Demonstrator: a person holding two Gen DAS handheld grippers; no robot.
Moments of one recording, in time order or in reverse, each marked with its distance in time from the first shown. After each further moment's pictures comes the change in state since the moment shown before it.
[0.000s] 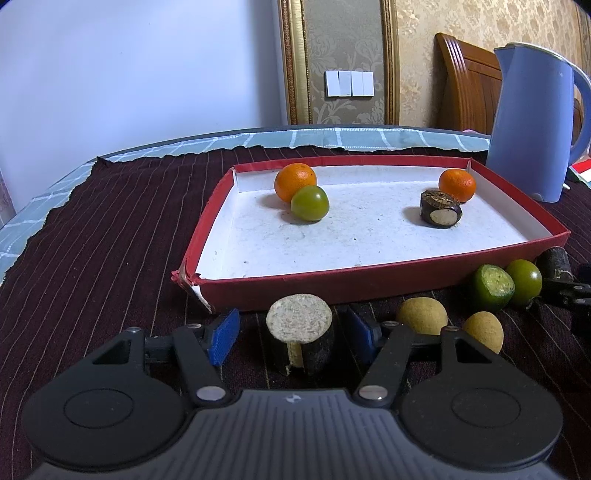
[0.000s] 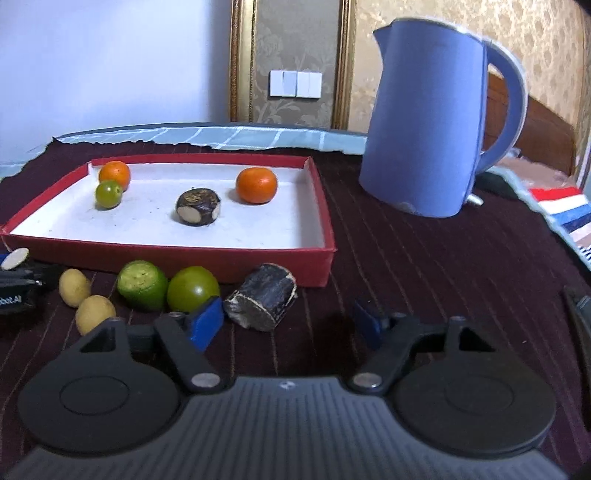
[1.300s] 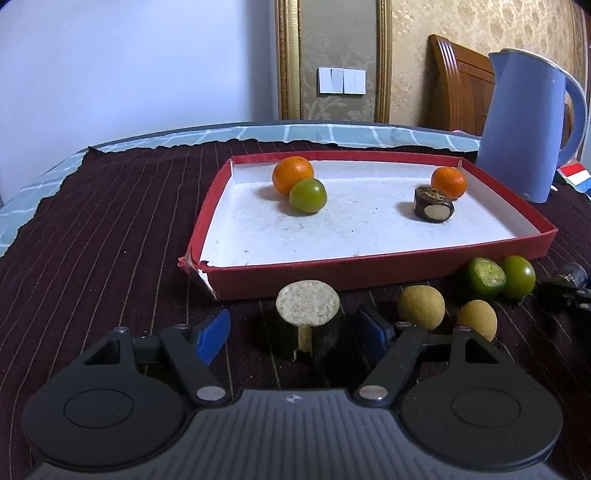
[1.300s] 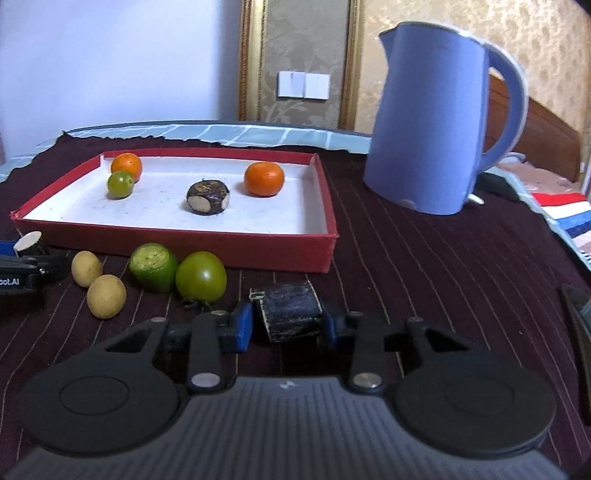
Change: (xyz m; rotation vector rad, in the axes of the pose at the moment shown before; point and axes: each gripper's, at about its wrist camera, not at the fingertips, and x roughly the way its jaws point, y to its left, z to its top) left arm -0.003 0.011 -0.004 -0.013 0.015 -0.057; right arm -0.013 0.003 -0.012 -0.034 -0.016 -0.011
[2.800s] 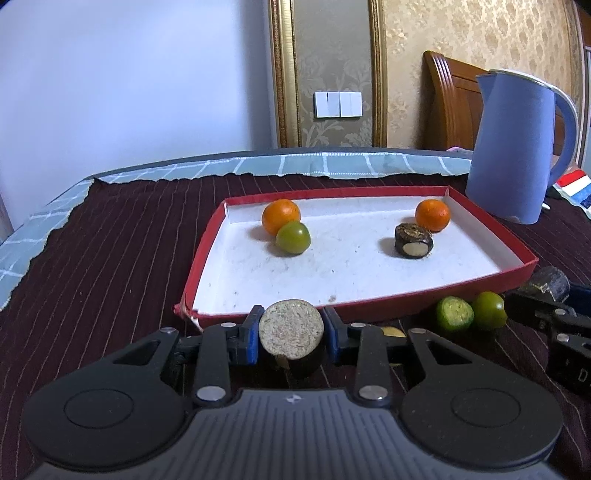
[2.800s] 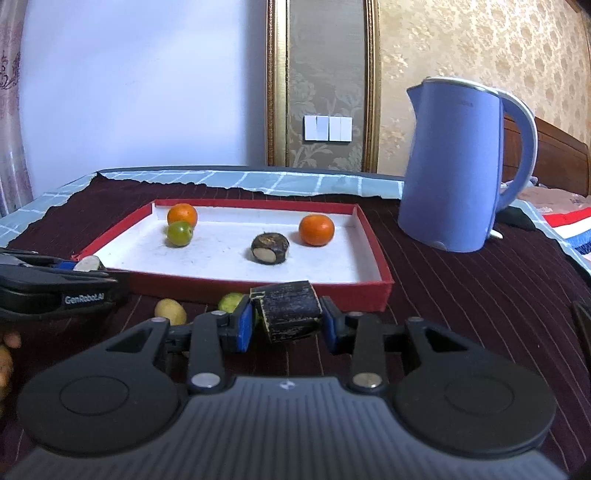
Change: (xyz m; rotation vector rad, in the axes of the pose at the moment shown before) left arm -0.023 -0.019 0.022 0.021 -0.062 0.028; right arm -0.038 0.038 0.014 0.024 -0.130 0.082
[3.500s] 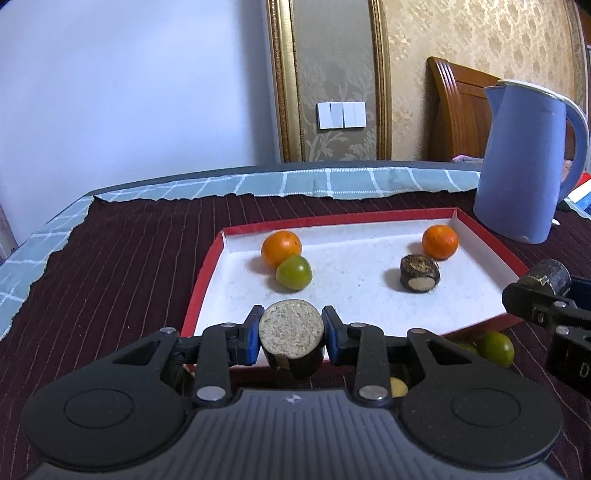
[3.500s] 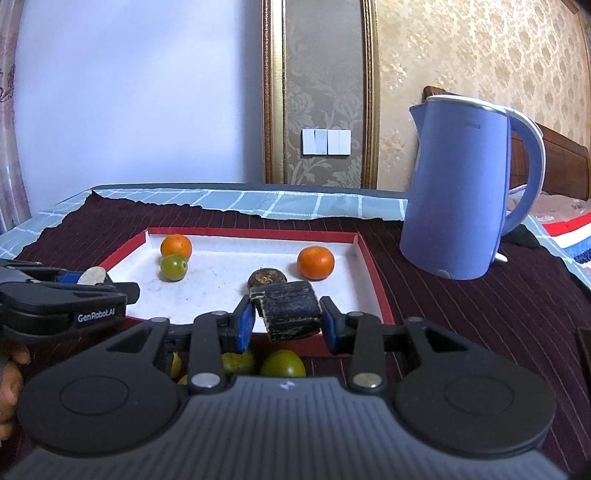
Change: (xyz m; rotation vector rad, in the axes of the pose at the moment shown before) left arm 0.012 -0.006 0.027 0.010 -0.022 0.024; right arm 0.014 -0.004 0.028 0.013 -0.028 0.000
